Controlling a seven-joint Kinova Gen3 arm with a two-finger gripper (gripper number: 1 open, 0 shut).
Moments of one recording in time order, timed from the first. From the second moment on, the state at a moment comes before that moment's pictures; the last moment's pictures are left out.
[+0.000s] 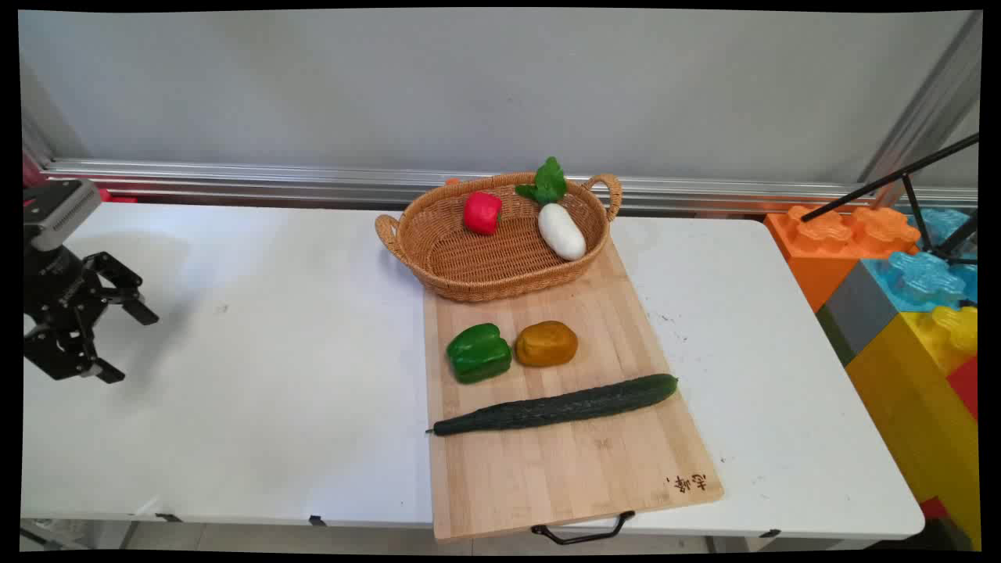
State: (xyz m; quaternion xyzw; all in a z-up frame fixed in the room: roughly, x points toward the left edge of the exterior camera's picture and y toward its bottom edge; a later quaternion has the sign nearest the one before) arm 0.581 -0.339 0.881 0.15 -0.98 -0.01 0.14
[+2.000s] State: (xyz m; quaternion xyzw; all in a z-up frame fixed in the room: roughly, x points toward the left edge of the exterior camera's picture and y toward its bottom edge) arm 0.201 -0.473 0.908 0.19 -0.95 0.04 0.25
